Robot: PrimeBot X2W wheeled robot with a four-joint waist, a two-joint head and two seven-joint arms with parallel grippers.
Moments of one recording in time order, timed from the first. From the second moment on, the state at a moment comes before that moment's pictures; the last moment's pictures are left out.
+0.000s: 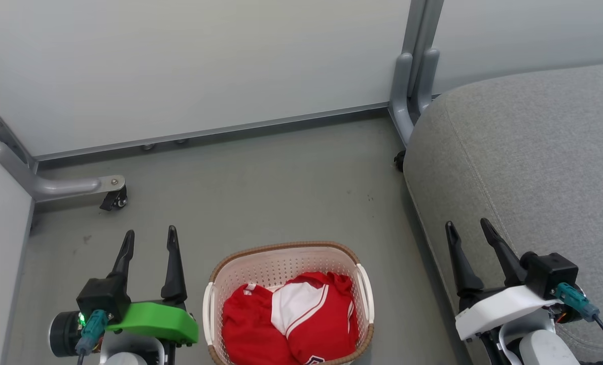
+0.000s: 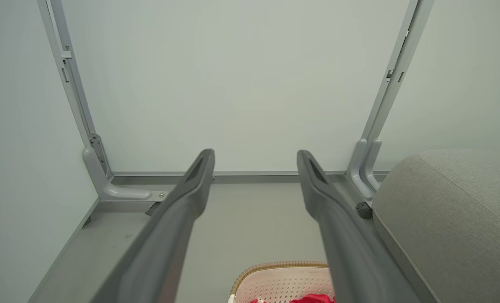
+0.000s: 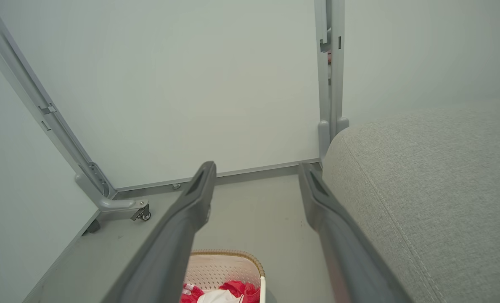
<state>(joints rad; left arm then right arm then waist) -0.07 0.07 -0.10 0.20 -0.24 0.02 -0.22 -0.08 -0.05 0.06 0.19 0.29 0.13 -0.22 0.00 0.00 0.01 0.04</state>
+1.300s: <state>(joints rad) -0.07 0.05 -0.10 0.25 -0.15 -0.02 -0.26 -0.09 -0.05 0.06 0.22 0.18 0.13 -0.26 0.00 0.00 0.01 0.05</state>
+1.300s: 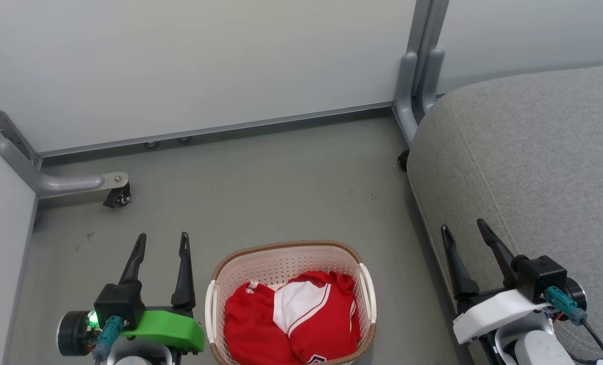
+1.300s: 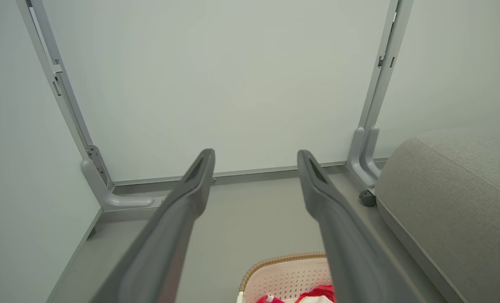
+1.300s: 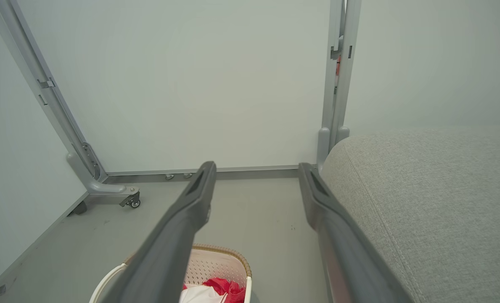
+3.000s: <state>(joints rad) -0.72 0.12 -0.45 0.84 -0.06 -0.13 -0.26 -0.49 -0.05 0.18 -0.03 0.22 0.13 -0.26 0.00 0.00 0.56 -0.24</state>
